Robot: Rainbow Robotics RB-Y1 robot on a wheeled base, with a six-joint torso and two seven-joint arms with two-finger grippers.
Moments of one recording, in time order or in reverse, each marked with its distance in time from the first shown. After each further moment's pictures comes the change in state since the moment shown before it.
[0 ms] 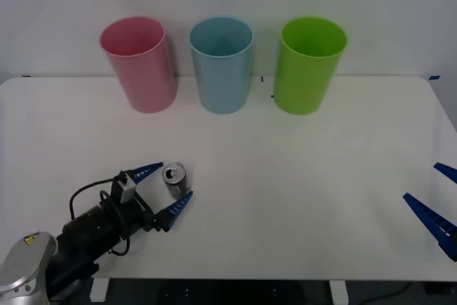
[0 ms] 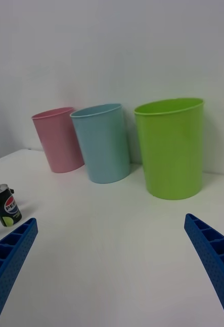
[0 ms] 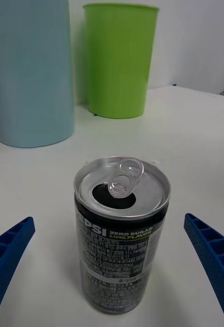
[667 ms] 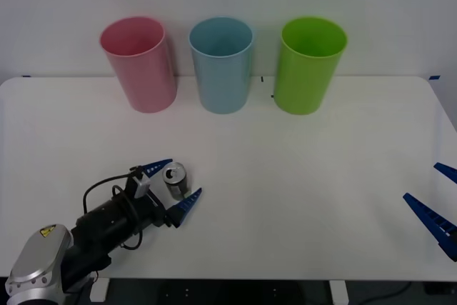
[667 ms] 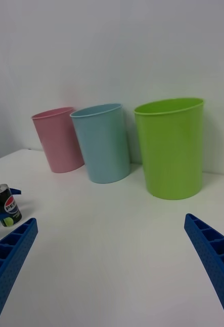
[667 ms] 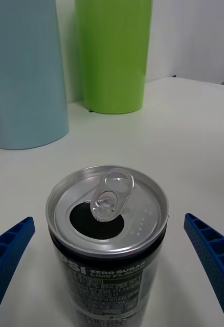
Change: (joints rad) right arm 0.000 0.000 0.000 0.000 0.000 0.000 0.000; left arm -0.026 -0.028 -0.020 0.003 -0.054 0.050 -0.012
